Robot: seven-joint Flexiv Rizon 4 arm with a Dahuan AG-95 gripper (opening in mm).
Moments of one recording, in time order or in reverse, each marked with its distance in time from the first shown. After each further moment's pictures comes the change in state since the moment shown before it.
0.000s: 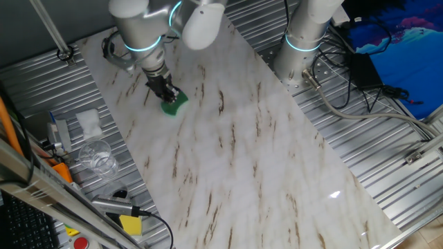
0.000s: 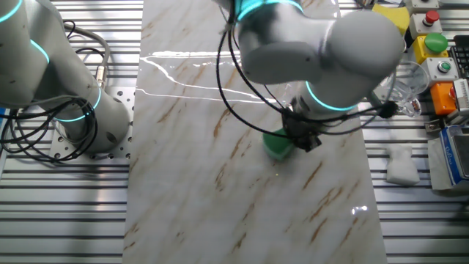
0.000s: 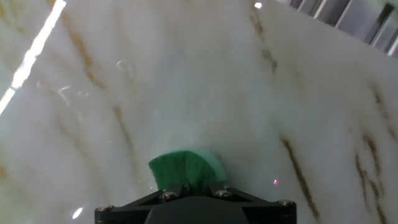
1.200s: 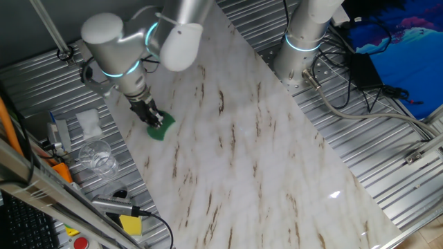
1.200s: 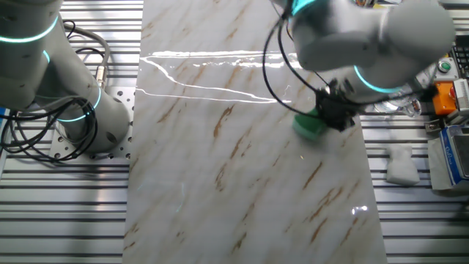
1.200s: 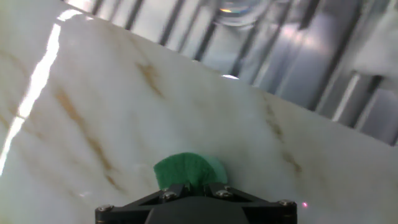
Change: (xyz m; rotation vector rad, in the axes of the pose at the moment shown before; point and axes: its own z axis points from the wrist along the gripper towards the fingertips) arm -0.094 0.041 0.003 -0.067 -0.032 0.070
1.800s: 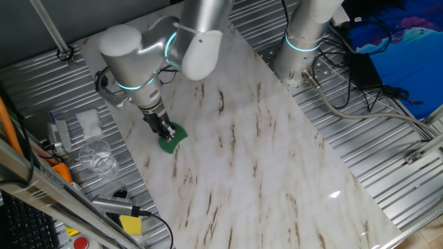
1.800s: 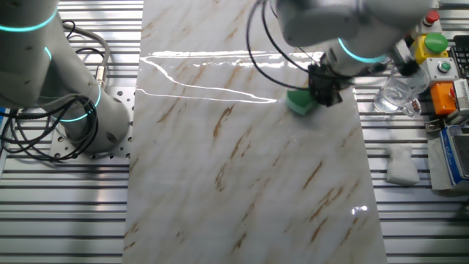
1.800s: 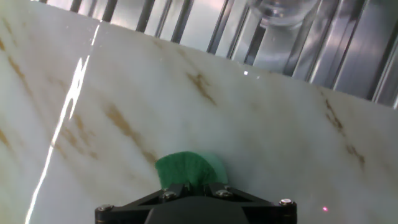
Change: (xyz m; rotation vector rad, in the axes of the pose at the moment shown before) arm 0.000 0.051 0.002 -0.008 -0.013 0.095
